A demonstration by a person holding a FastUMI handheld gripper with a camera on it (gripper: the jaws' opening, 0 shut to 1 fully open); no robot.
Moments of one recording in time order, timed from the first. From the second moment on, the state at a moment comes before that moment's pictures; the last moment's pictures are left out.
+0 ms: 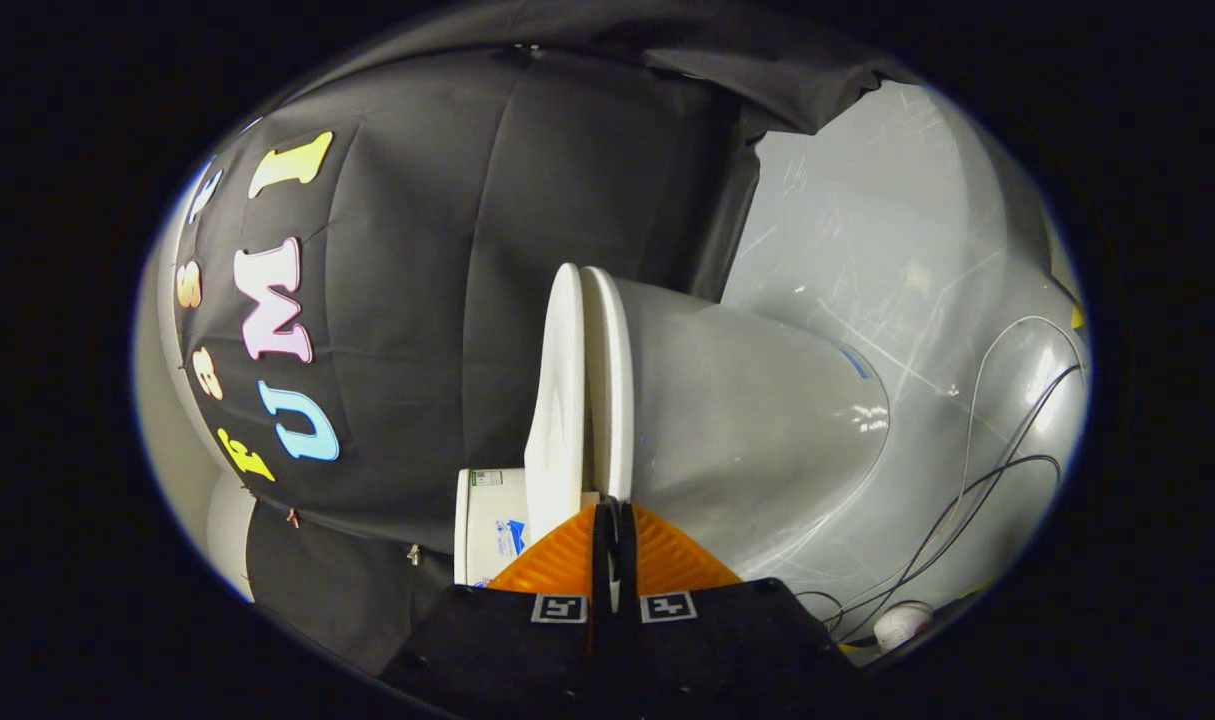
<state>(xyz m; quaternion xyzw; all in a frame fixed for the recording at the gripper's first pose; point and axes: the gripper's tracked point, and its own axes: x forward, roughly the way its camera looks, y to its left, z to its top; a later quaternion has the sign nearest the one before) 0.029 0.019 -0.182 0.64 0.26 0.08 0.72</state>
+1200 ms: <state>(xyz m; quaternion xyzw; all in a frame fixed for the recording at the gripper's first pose) 0.033 0.030 -0.118 0.52 0.27 0.05 0.80</state>
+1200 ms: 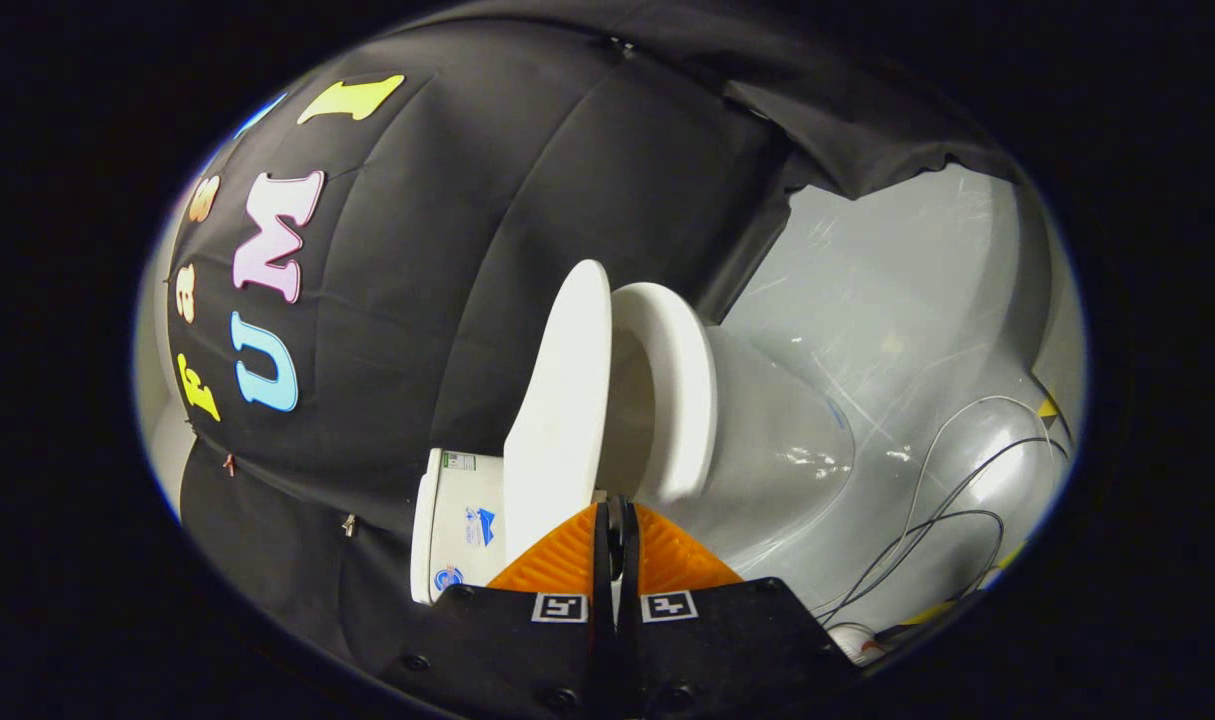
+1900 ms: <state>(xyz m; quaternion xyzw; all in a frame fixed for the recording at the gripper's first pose) 0.034 0.088 0.011 0.42 0.25 0.07 0.87</state>
